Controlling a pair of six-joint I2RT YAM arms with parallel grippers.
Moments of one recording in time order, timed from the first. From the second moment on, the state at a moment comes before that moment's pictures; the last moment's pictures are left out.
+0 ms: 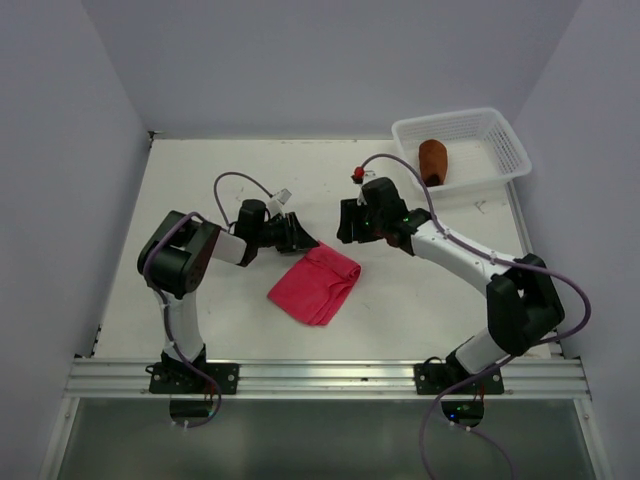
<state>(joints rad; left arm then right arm) -0.35 1.97 0.80 0.60 0.69 -0.65 0.62 1.54 1.09 -0.30 0.01 0.40</state>
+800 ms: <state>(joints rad) -0.35 1.95 0.83 0.51 0.68 -0.61 0.55 1.73 0.91 -0.07 -0.36 0.38</state>
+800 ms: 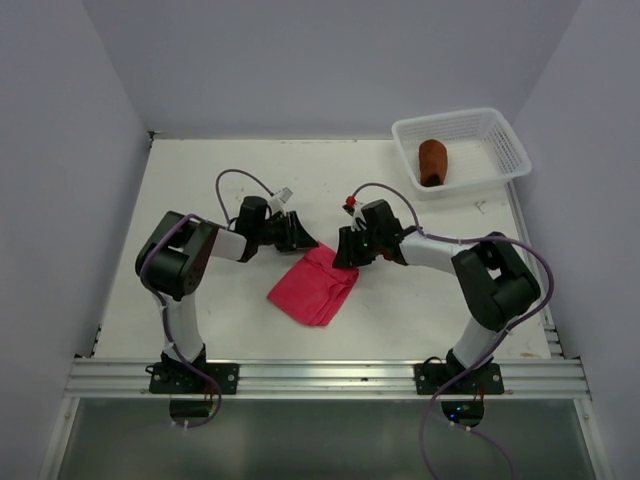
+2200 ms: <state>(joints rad) -0.29 1.61 0.89 0.15 0.55 -0.56 1.33 1.88 0.94 0.04 1.03 0.03</state>
